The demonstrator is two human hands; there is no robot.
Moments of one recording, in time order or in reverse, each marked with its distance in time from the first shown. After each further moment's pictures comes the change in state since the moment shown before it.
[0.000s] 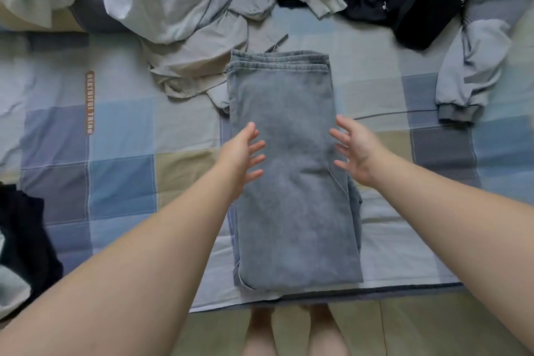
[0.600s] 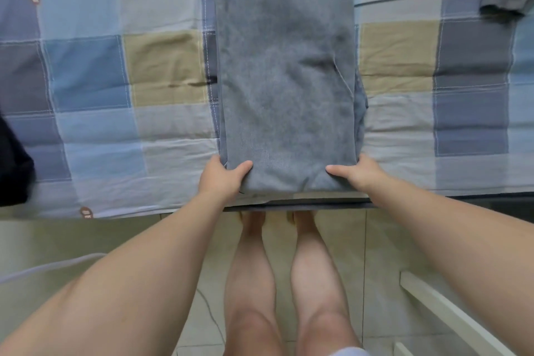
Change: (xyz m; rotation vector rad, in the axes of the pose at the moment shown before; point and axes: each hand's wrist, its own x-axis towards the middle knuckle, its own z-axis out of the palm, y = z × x) left_hand -0.024 -0.245 -0.047 0.551 0.305 -0.059; right_hand -0.029 0.236 -0.076 -0.523 0.094 0.156
